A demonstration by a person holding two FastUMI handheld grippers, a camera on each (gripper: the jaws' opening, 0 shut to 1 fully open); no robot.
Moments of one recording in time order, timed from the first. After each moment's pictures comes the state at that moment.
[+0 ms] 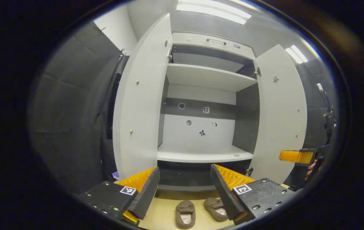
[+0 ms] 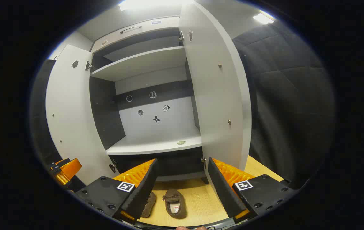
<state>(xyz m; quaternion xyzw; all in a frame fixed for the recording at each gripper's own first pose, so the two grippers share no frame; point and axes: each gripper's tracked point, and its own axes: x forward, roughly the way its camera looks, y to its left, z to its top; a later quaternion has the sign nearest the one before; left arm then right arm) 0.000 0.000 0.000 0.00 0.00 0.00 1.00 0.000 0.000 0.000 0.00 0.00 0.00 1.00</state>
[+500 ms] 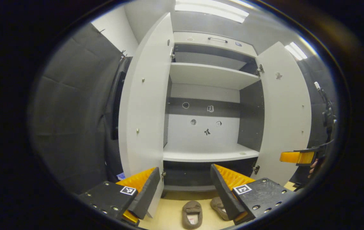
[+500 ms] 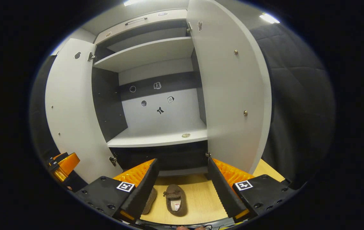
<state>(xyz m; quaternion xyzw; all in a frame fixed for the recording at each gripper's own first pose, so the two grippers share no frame) 0.006 0.012 -0.003 0.01 0.00 0.01 1.00 0.017 0.014 -0.020 -0.01 0.04 0.02 1.00</state>
